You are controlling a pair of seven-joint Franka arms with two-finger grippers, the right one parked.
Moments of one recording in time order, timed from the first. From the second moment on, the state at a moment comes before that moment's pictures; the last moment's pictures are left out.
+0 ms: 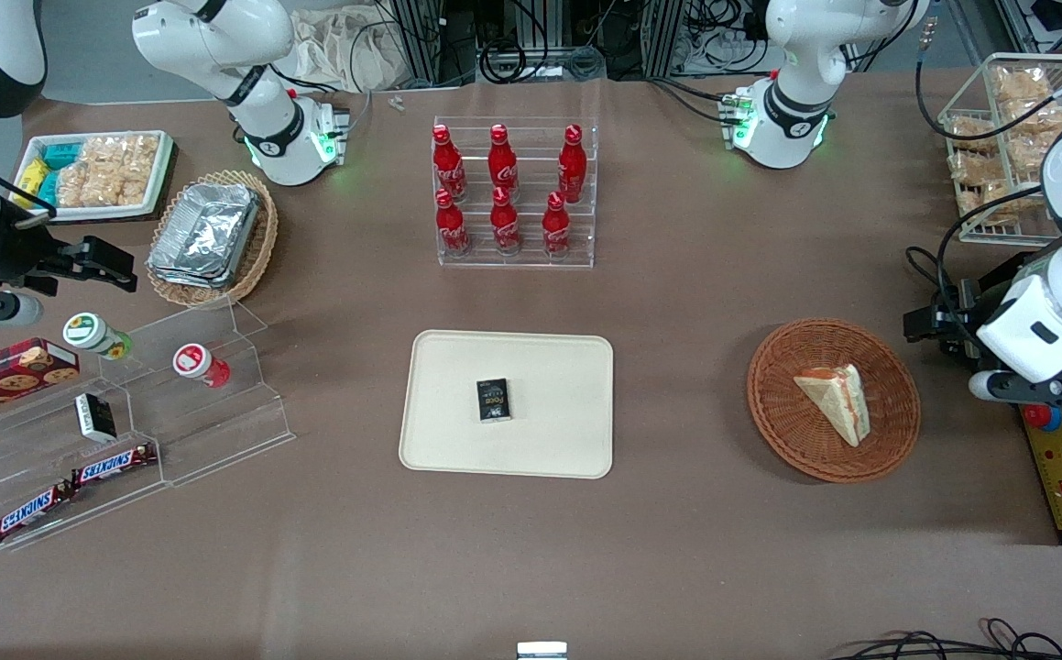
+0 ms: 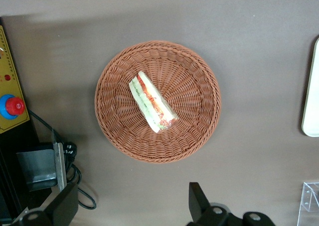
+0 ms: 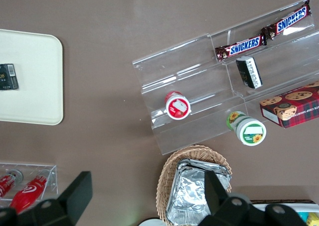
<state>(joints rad) 0.13 0.24 -0.19 -1.50 0.07 1.65 0.03</state>
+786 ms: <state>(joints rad) 0.13 0.36 -0.16 -1.73 0.08 2.00 -0.45</state>
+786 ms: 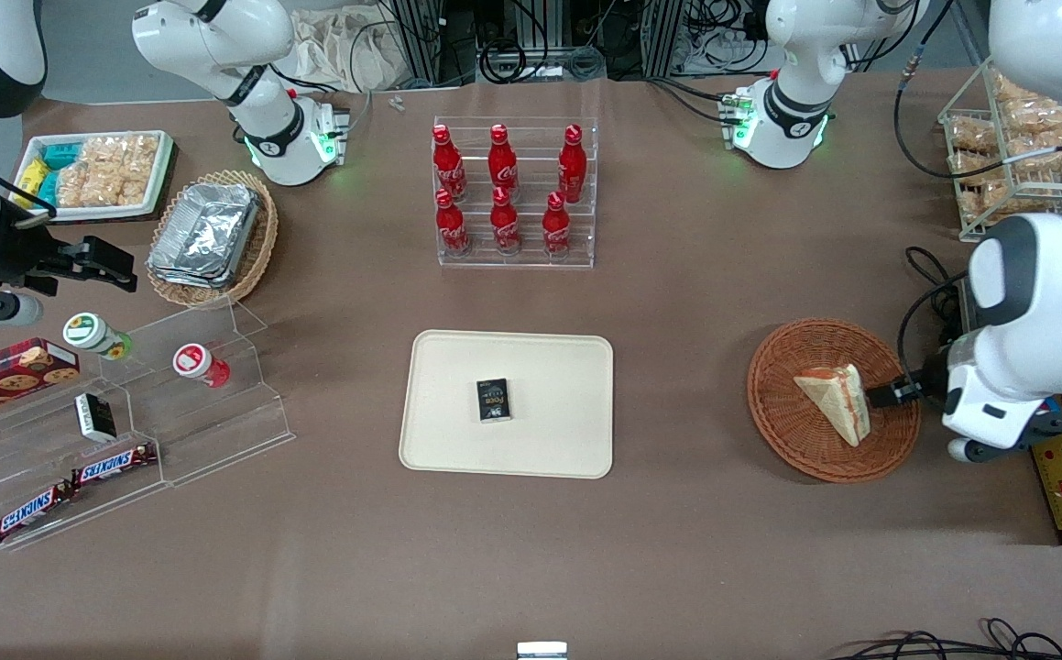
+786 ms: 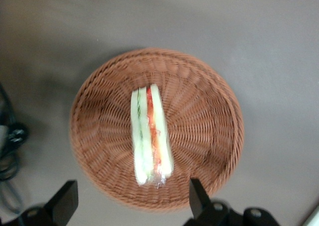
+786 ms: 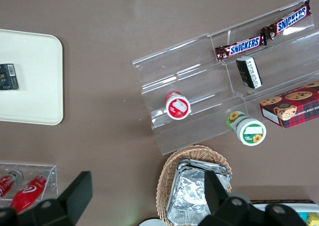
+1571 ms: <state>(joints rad) 0.13 0.36 -0.14 -2.03 0.08 2.29 -0.54</state>
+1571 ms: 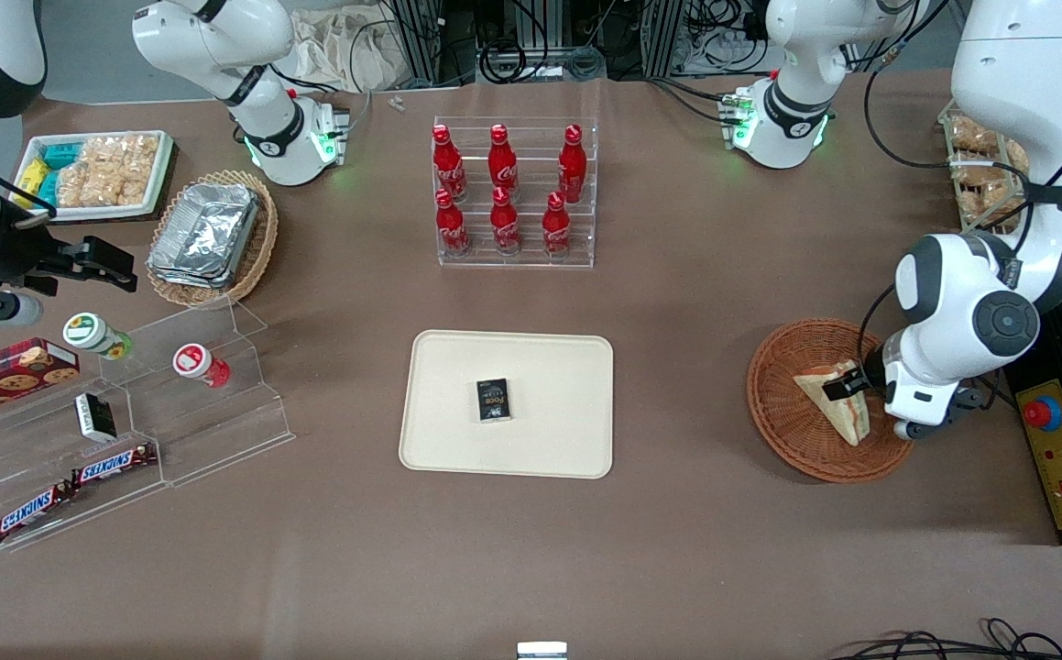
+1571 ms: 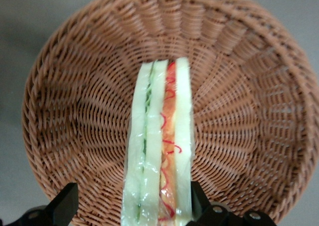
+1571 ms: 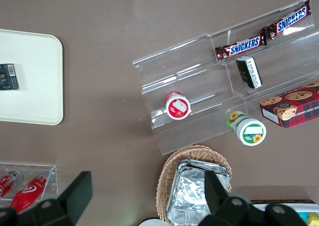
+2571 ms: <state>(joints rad) 0.12 0.36 -0.14 -1.93 0.08 2.13 -0.61</state>
